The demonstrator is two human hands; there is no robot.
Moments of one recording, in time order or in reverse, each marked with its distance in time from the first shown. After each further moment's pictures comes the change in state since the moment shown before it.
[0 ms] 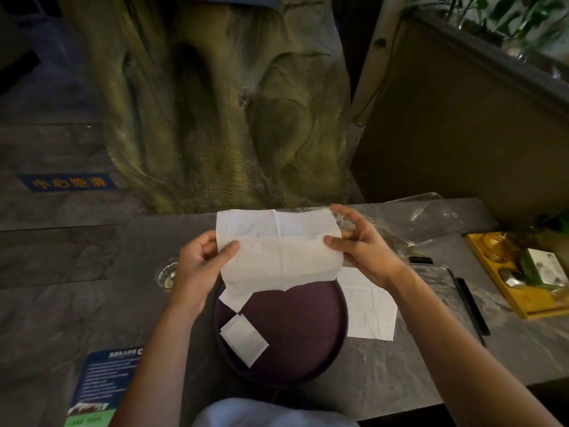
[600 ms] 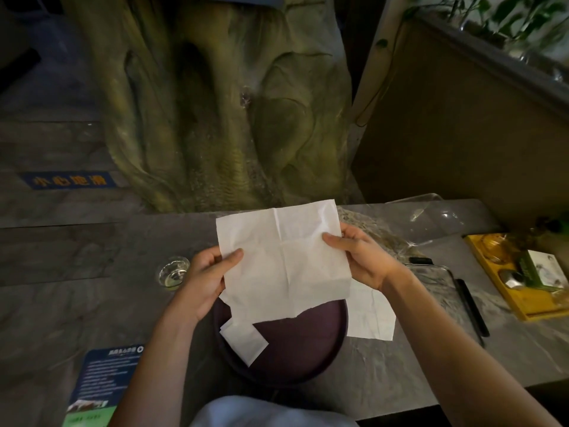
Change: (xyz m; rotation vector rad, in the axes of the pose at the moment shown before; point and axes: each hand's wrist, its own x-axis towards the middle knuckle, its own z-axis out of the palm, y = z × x) left_hand -0.001 -0.014 -0.001 -0.171 -0.149 -0.238; right_hand 0.003 0.002 0.003 0.217 -0.203 0.186
